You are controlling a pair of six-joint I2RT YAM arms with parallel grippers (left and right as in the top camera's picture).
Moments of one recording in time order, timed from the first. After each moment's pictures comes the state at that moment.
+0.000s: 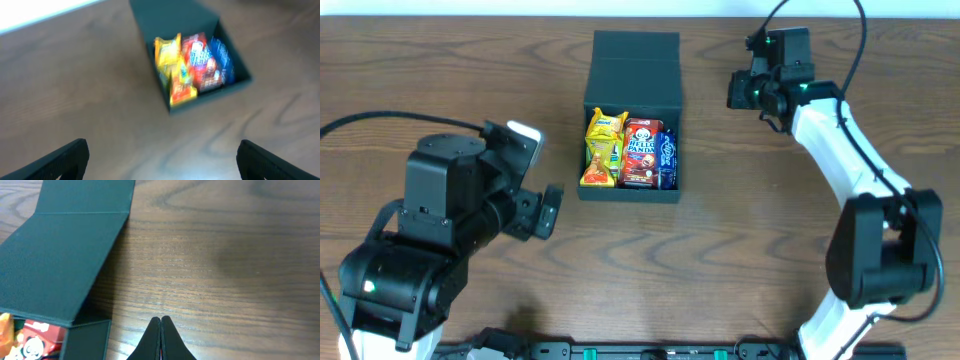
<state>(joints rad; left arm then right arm) -0.27 1.01 1.41 -1.18 0.07 0.12 0.12 1.93 1.46 -0.42 -0.20 0.20</state>
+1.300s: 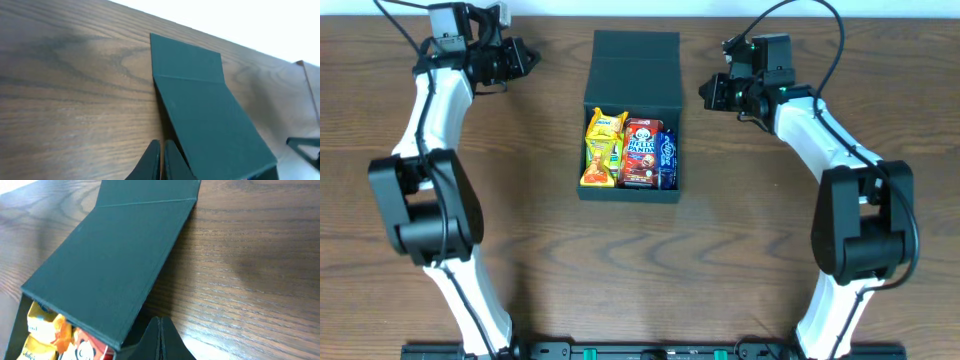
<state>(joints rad) 0.13 2.18 1.77 -0.46 0.68 -0.21 0.15 2.06 1.46 -0.25 -0.46 0.33</state>
